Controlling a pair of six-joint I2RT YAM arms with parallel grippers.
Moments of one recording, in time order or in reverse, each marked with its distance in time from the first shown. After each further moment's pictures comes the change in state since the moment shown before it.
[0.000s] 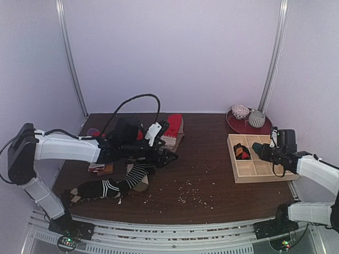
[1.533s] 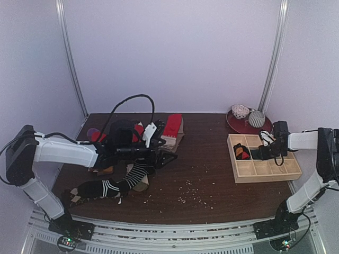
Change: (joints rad) left arm 0.018 -0.026 -0.106 0.212 0.075 -0.002; right arm -0.180 0.513 0.277 -0.108 -0.160 -0.544
